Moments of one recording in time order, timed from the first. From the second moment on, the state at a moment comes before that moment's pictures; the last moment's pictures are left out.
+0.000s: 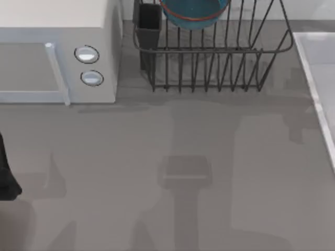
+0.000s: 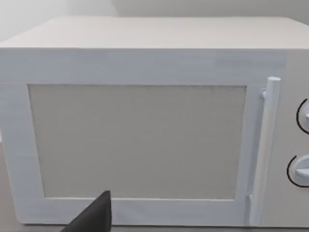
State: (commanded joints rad) left arm 0.00 0.00 0.00 0.00 0.00 0.00; right arm -0.17 2.51 2.51 -1.60 0.02 -1.52
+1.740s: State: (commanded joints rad) left arm 0.00 0.00 0.00 0.00 0.00 0.00; right arm -0.14 2.58 2.40 -1.38 0.03 -1.47
